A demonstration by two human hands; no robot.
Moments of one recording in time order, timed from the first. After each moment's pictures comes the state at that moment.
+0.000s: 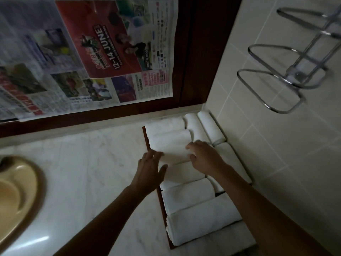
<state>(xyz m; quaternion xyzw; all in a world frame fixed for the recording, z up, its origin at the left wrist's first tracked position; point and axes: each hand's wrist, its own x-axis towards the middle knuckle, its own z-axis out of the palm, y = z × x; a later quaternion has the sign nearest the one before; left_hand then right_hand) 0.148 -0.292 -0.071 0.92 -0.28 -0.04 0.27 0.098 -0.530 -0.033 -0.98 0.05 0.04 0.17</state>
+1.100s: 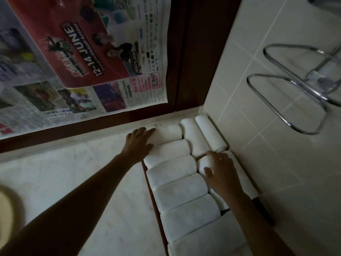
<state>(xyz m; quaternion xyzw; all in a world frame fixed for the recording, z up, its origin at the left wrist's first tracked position) 0.311 -0.320 -0.073 0.93 -0.32 -0.09 0.15 0.077 -0.548 -0.054 -0.95 0.24 -0.05 0.19</state>
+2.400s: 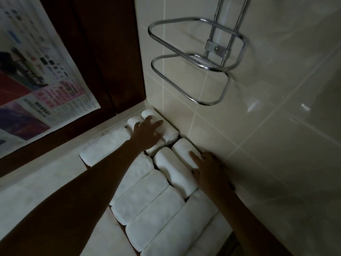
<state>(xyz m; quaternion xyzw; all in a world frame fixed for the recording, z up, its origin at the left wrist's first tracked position) 0.272 -0.526 -0.081 0.86 -0.51 -0.08 0.08 -0.014 -0.596 -0.093 -0.95 0.31 -0.10 0.00</state>
